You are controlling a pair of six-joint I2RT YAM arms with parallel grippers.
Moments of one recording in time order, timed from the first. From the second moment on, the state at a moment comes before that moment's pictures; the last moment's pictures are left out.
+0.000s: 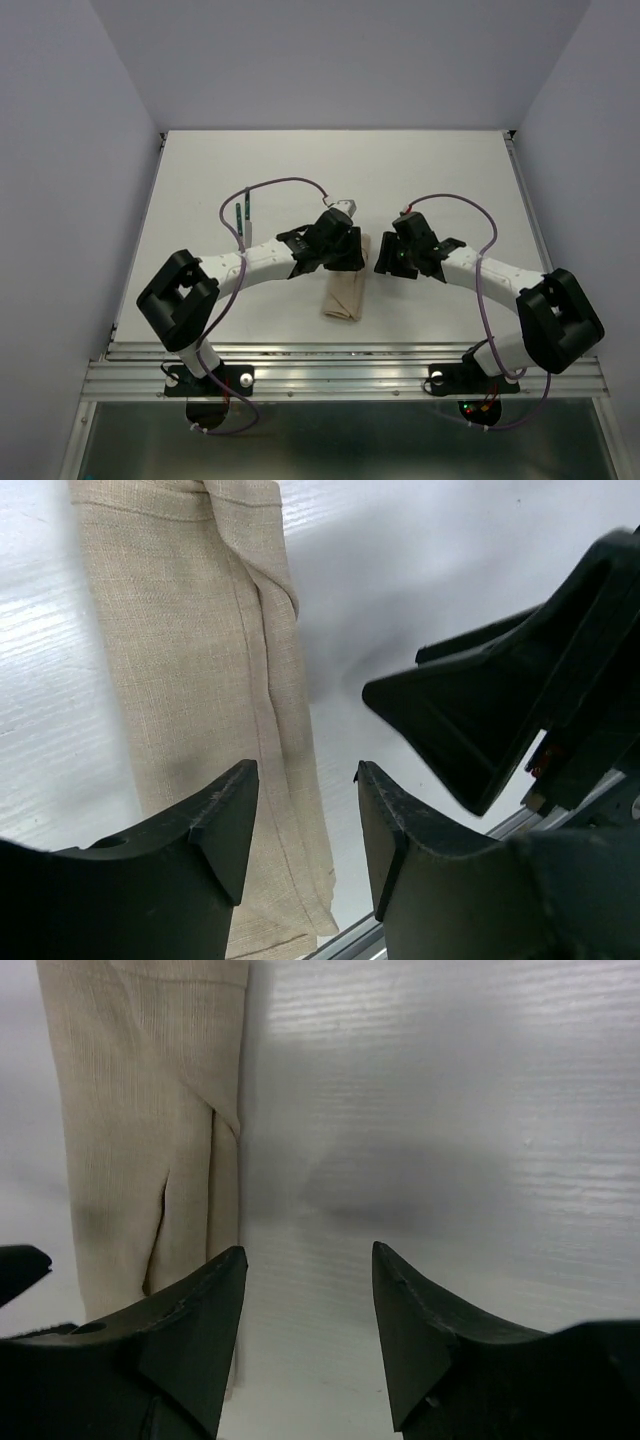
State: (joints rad) left arm -0.87 1.63 1.04 -0.19 0.01 -0.70; right arm 0.55 1.43 0.78 -0.31 0.08 0.66
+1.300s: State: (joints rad) left arm -1.12 2.03 1.50 -0.63 -0.45 -0.76; right arm 0.31 1.28 0.70 -0.29 -0.05 0.67
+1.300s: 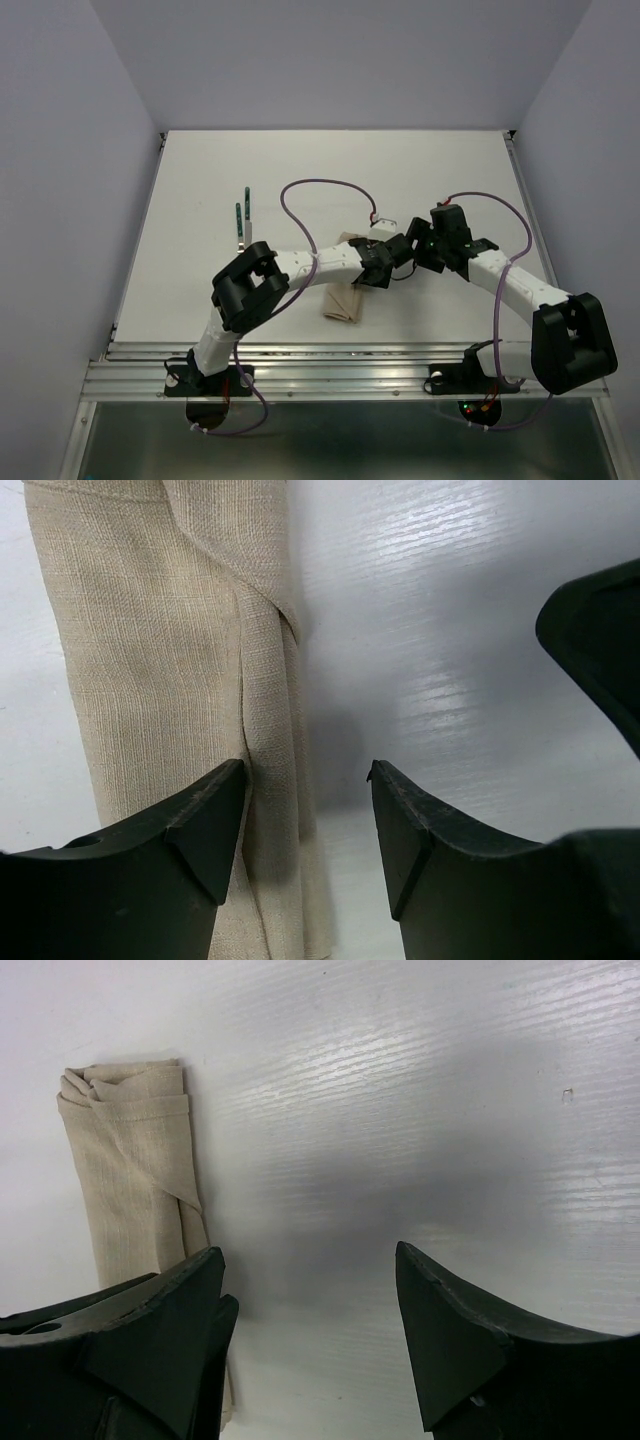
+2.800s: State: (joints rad) left arm -1.14 2.09 1.51 -0.68 -0.57 -0.86; right arm 0.31 1.28 0.70 -0.31 -0.05 0.66
